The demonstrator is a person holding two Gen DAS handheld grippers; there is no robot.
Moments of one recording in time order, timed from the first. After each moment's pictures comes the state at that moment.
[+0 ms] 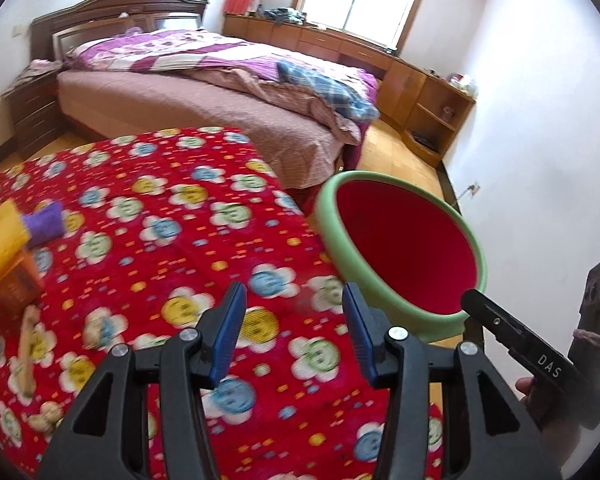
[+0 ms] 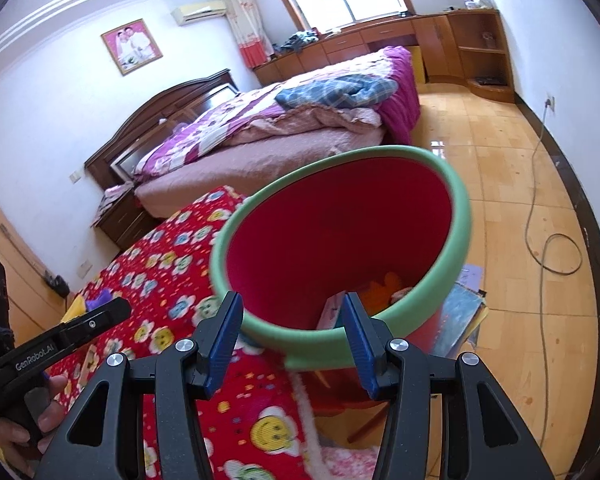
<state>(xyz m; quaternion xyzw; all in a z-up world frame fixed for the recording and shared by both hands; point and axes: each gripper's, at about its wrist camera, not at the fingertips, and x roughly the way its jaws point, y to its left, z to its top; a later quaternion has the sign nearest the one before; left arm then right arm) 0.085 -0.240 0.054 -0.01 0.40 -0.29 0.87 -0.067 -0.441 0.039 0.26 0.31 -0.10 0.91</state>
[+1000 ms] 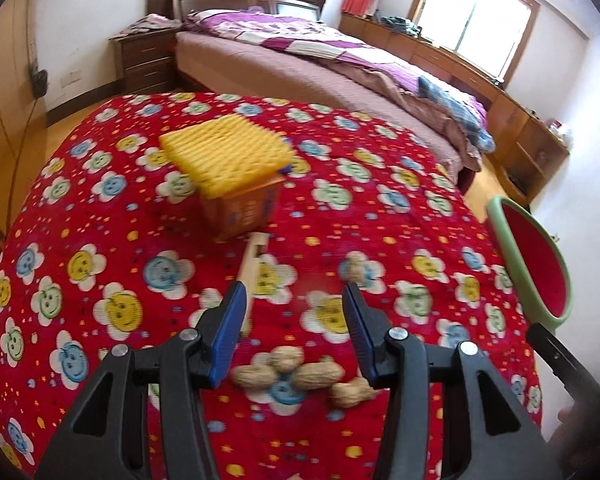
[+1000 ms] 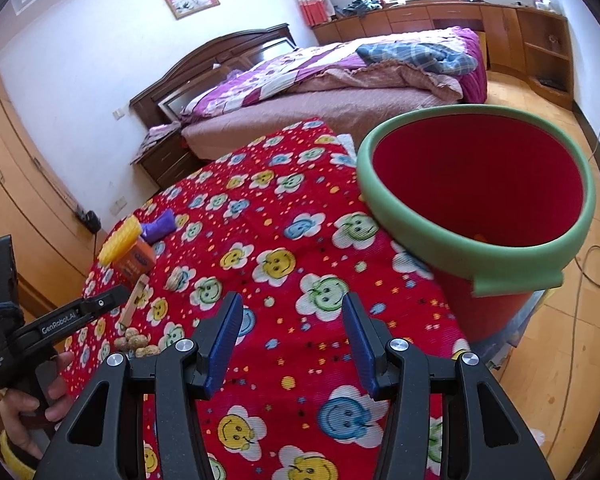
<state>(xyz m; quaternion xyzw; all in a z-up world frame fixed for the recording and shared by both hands) 0.097 -0.073 0.020 -0.06 0.44 -0.11 0.89 -0.031 -0.328 0.029 0.22 0.37 0.00 0.91</state>
